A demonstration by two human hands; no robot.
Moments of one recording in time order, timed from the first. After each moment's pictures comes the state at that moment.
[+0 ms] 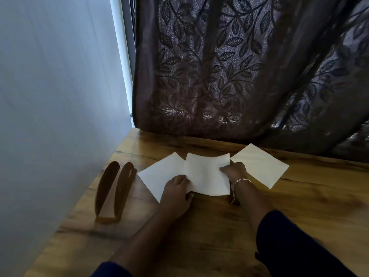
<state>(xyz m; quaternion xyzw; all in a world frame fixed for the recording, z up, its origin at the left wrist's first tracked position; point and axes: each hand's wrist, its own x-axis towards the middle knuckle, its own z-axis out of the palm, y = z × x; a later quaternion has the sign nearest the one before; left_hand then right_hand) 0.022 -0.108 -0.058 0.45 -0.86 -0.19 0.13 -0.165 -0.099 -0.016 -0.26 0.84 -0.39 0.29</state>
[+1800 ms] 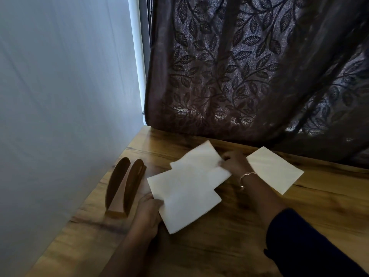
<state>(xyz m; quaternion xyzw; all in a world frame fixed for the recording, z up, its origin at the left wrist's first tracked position) 0.088 -0.075 -0.026 0.50 -0.29 -0.71 0.40 -0.149 -0.113 0.013 -0.52 0.79 -0.25 0.20</state>
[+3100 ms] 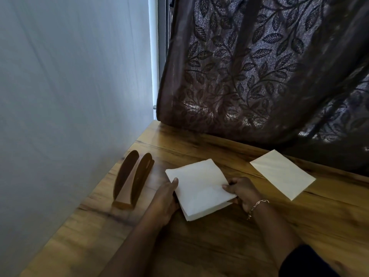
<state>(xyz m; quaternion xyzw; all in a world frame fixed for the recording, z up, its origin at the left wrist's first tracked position) 0.064 -0.099 -0.040 0.48 -0.23 -0.76 0.38 -0.133 -0.075 -0.020 -0.28 0.75 -0.36 0.48</state>
